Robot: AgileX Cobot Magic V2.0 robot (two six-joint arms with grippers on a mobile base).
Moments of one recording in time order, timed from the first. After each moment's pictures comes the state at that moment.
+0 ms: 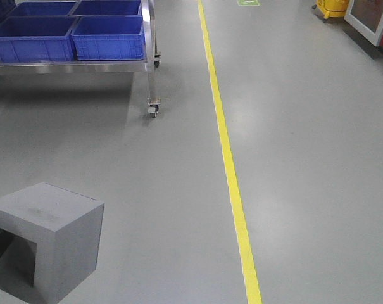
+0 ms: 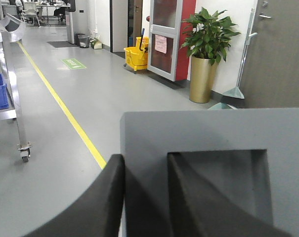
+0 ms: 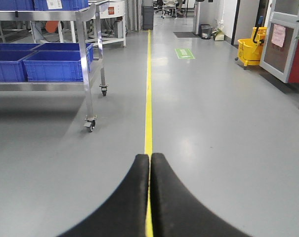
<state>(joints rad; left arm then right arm) -0.49 0.33 -0.21 0.13 0.04 -0.25 0.02 -0.01 0.03 -0.06 0.17 0.04</state>
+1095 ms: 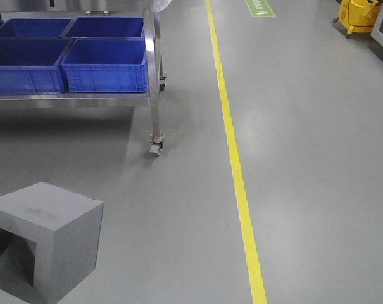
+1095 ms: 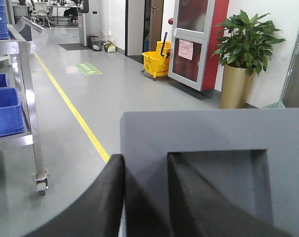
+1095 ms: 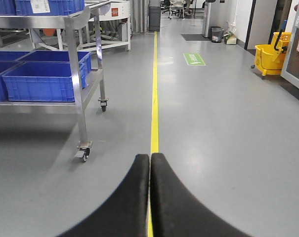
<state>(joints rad) -0.49 0.33 -0.21 0.13 0.04 -0.25 0.02 -0.01 0.03 -0.06 0.17 0.04</state>
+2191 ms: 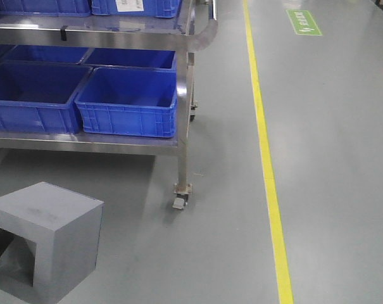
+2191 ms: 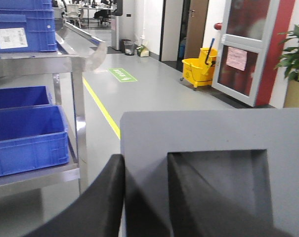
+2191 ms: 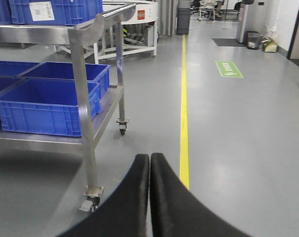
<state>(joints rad) -0.49 0.33 -0.21 0.13 0.04 -0.25 0.02 -0.01 0.03 -0.06 0.17 0.04</state>
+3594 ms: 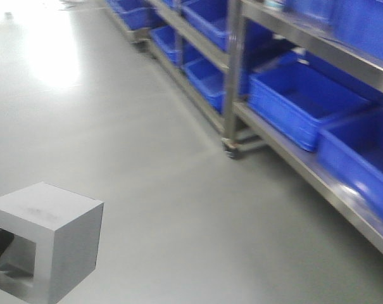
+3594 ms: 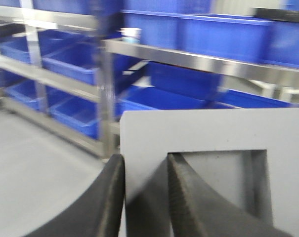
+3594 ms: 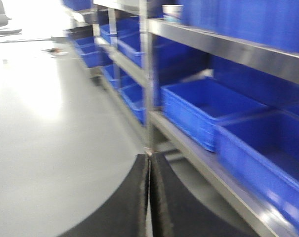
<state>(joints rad) -0.49 0.33 -0.21 0.13 0.04 -0.25 0.02 -0.01 0.03 -0.06 0.17 0.04</state>
